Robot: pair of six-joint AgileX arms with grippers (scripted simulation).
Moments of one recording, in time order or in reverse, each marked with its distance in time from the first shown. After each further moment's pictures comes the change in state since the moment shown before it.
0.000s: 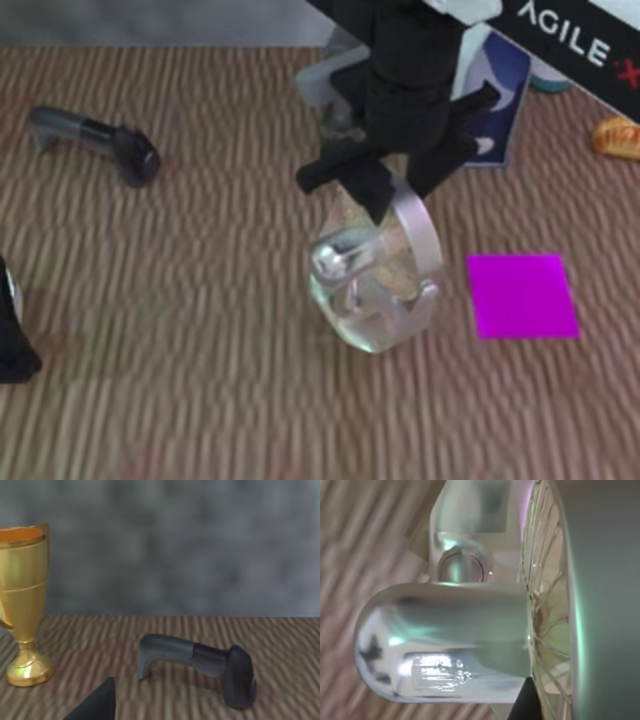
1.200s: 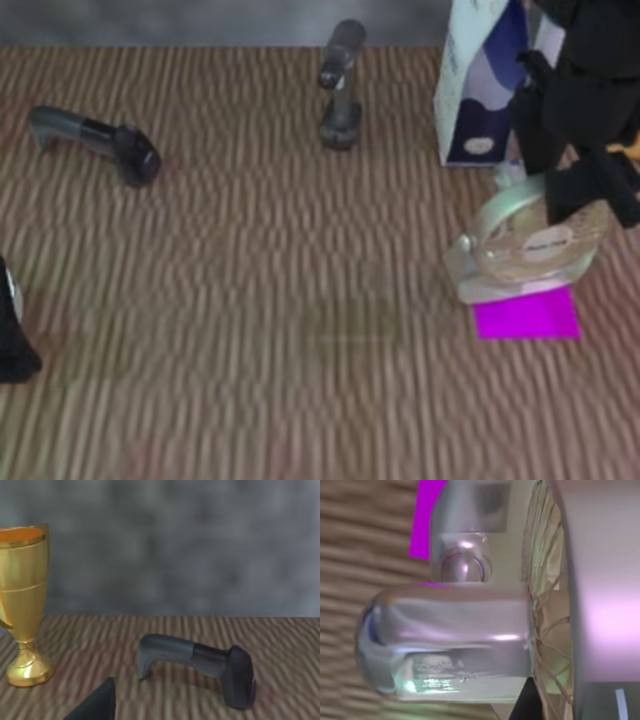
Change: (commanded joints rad) left arm 0.000 0.000 0.000 0.000 0.000 0.000; right arm -0.265 -0.313 -0.455 0.133 -0.007 1.629
